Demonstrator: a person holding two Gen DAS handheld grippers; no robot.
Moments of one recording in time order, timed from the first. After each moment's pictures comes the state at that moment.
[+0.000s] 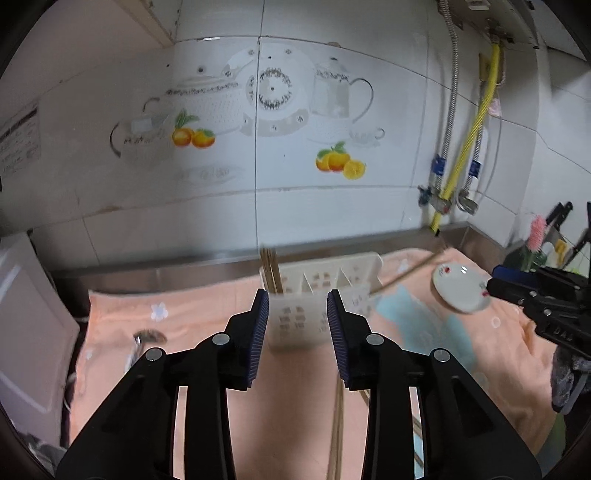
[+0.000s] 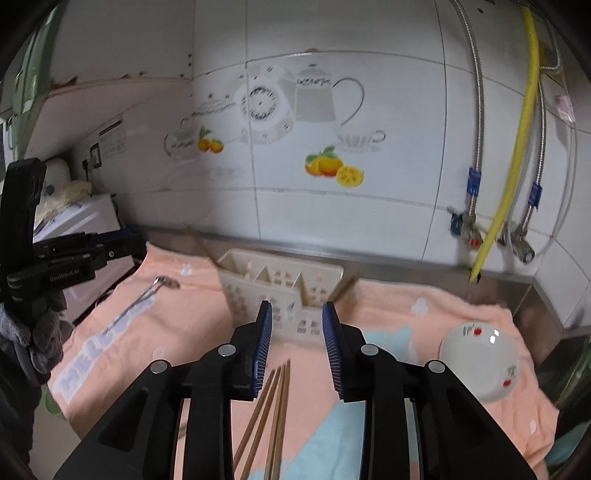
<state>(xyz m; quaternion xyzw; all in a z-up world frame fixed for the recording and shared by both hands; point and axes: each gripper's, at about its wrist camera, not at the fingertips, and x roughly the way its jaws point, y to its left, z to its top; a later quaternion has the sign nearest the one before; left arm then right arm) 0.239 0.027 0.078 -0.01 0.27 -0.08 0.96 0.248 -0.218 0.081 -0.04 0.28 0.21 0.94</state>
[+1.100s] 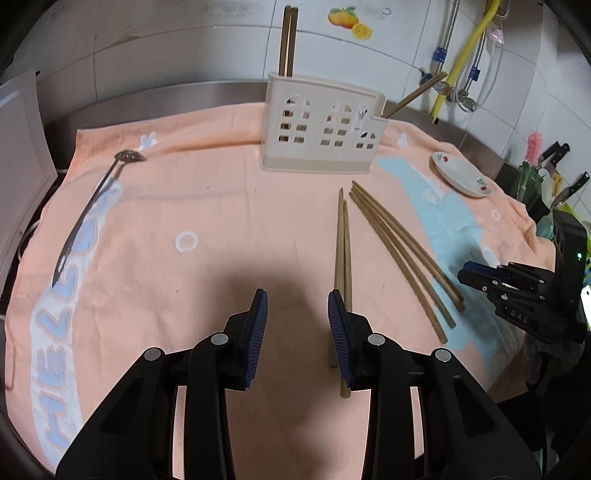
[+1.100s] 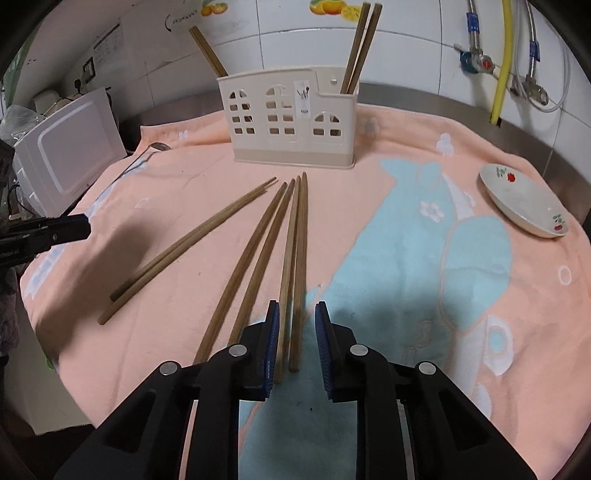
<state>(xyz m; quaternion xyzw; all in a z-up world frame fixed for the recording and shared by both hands) 0.150 0.046 -0.092 -0.05 0.41 -0.10 0.91 0.180 -0.215 -0.114 -0.05 0.40 0.20 0.89</state>
